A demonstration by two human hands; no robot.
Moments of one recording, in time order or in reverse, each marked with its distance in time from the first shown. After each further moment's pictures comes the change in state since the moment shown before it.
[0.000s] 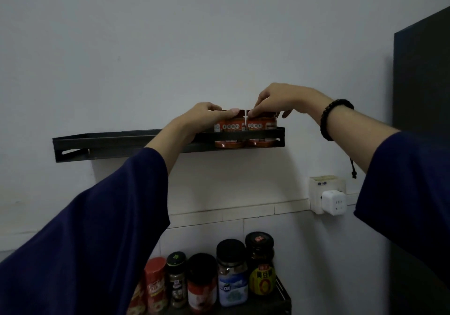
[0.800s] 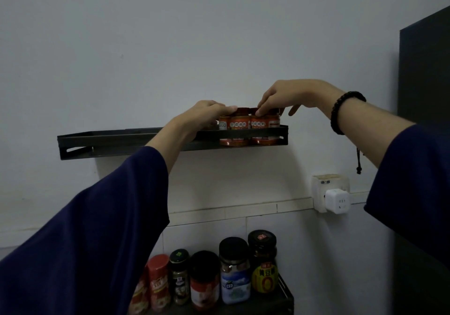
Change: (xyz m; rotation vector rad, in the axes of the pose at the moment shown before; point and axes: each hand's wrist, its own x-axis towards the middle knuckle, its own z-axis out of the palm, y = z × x) left_hand 0.000 -0.003 -0.003 -0.009 -0.045 0.040; right_hand -0.002 0.000 -0.009 -0.034 -0.109 0.003
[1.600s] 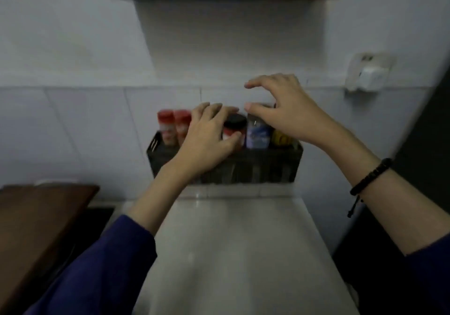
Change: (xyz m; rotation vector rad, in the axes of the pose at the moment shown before) left_hand -0.282 -0.116 0.088 0.483 0.076 -0.041; right_hand -0.194 -0.040 0.210 0.226 0.050 -0.288
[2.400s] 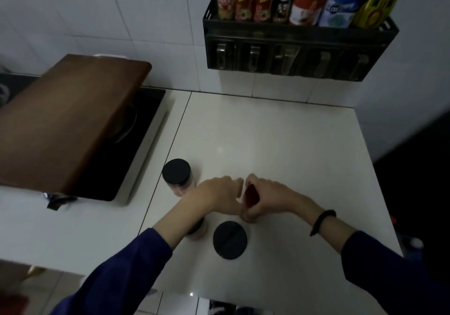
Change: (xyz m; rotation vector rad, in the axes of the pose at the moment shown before) left_hand -0.256 -0.040 0.059 0.127 -1.095 -0.406; right_hand -0.232 -0.016 0.258 0.141 -1.078 0.217
